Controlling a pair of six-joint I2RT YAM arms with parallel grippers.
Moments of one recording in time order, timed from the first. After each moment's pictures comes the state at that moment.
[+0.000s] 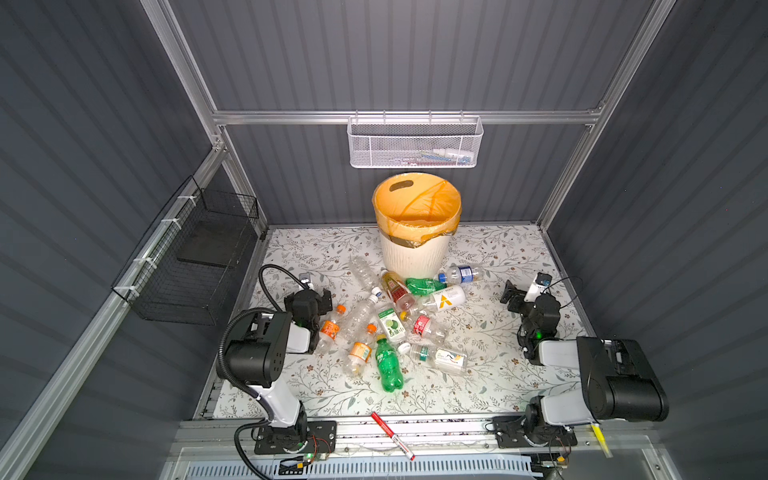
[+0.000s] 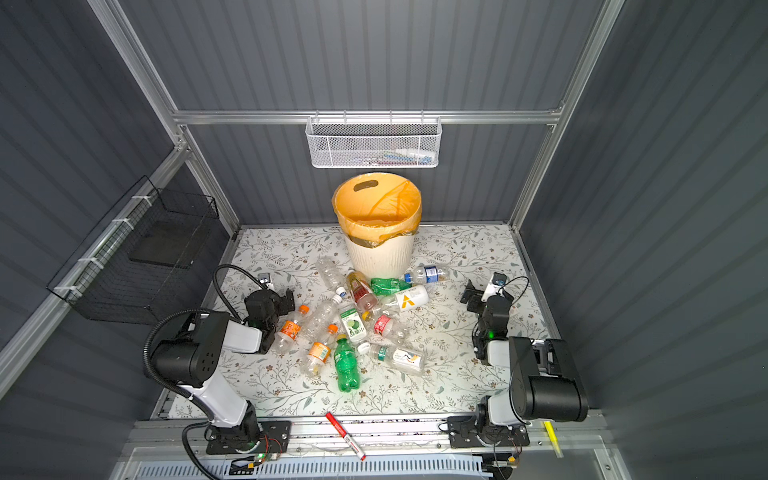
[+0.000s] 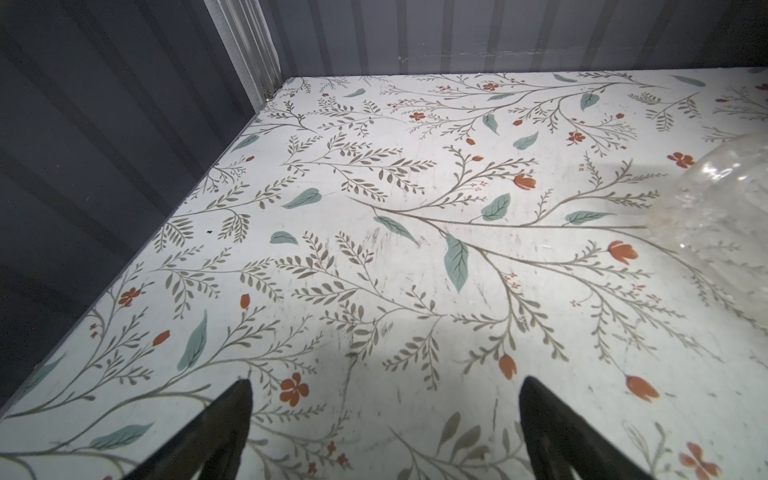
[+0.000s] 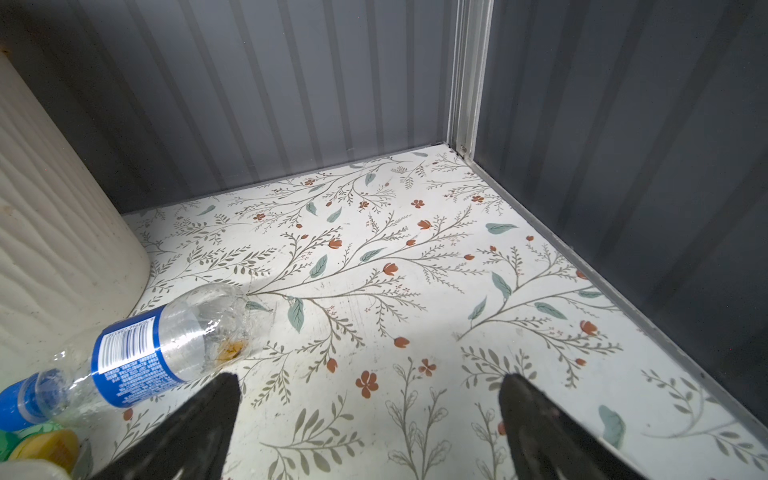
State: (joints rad) left arm -0.11 1.72 0.45 0.84 -0.29 -0.02; right arm -0.07 1.45 0.28 0.95 0.10 0.12
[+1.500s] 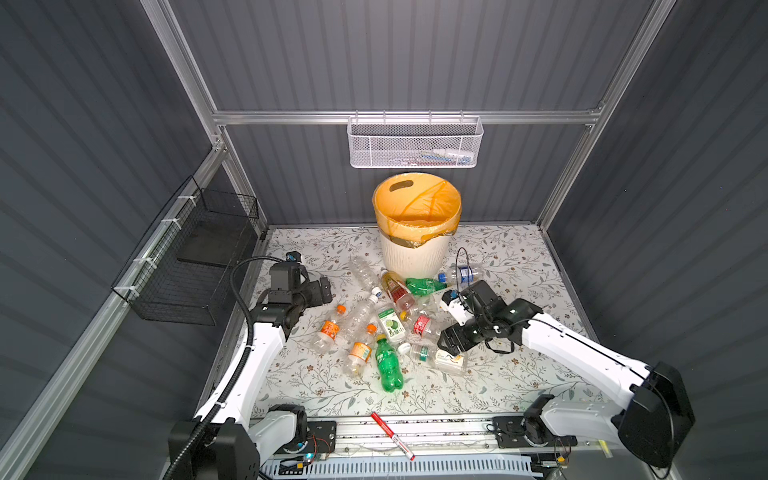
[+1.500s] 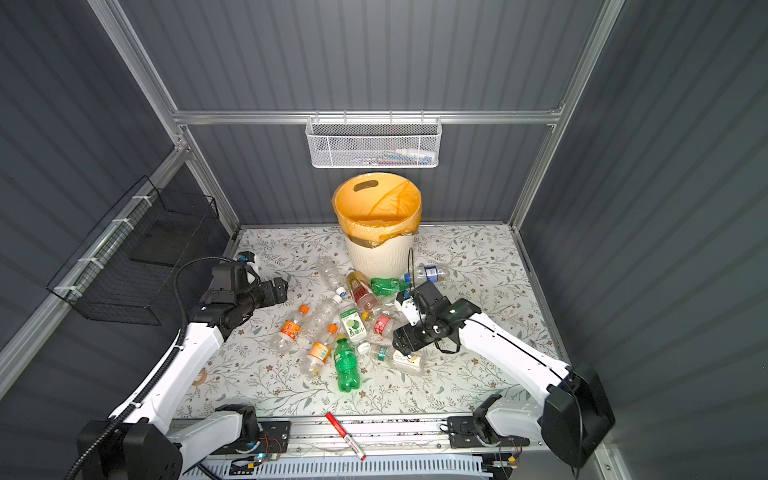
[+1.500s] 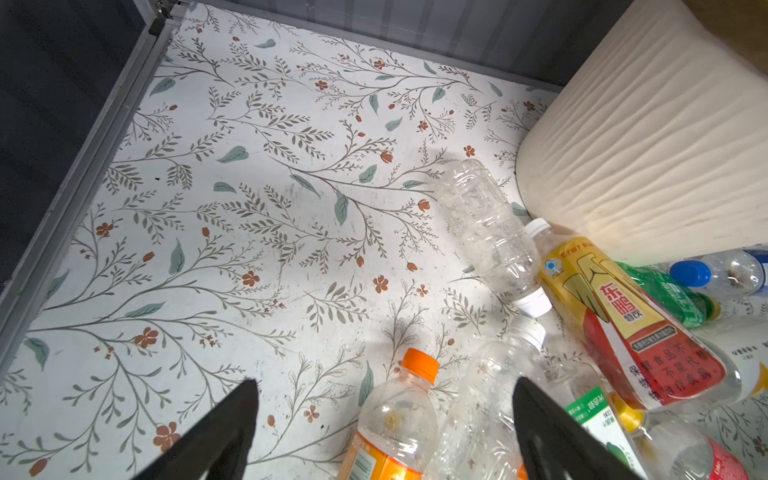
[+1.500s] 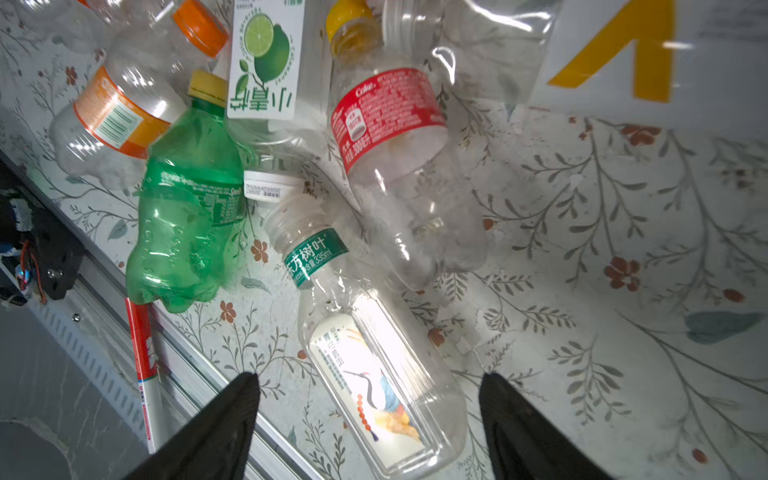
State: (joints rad) left arm -0.11 1.11 0.87 -0.47 0.04 -0.22; right arm 0.66 1.28 0.90 -0.78 -0.24 0.14
